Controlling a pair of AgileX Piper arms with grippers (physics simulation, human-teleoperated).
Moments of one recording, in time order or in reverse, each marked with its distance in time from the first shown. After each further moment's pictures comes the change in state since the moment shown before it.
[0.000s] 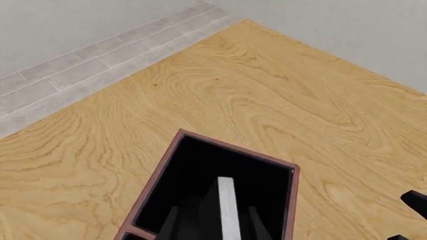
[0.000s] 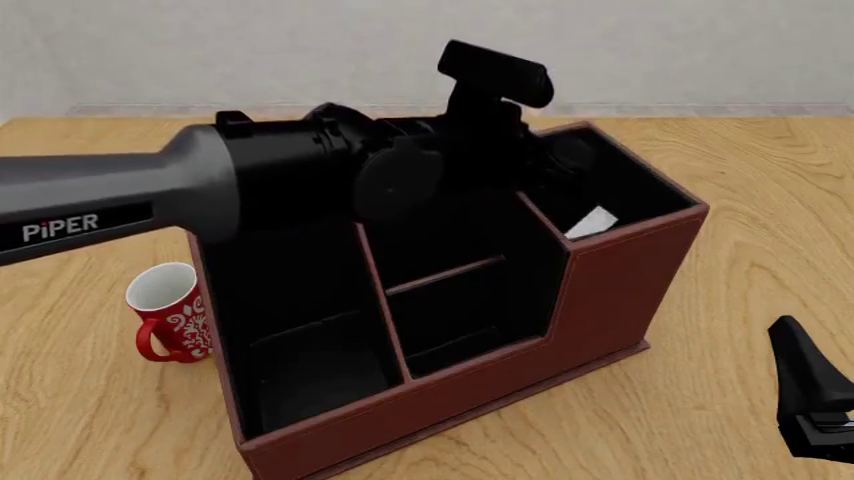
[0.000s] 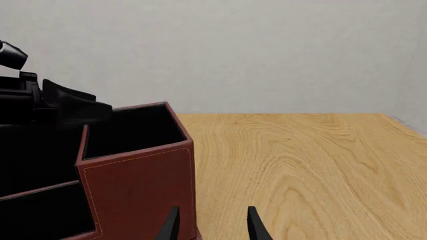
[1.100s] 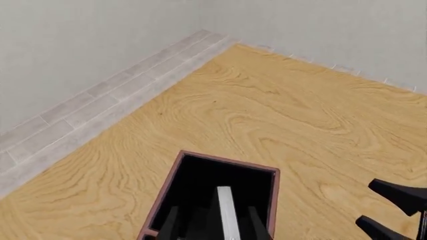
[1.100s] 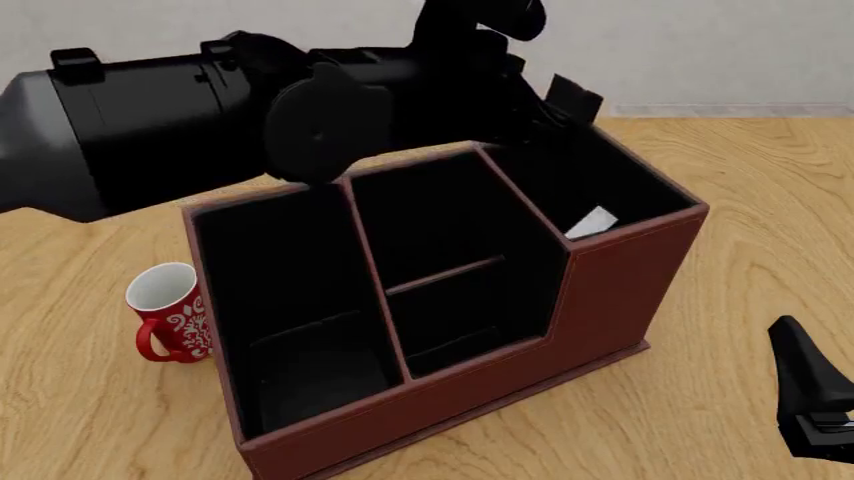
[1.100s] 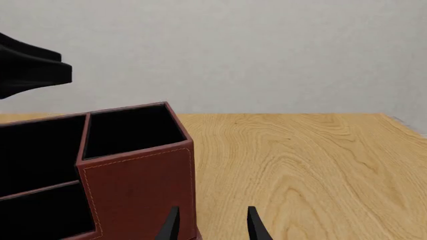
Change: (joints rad) left arm -0.020 -0.166 0.001 0.084 0.122; right arm 0.000 0.000 0.000 0.000 0.000
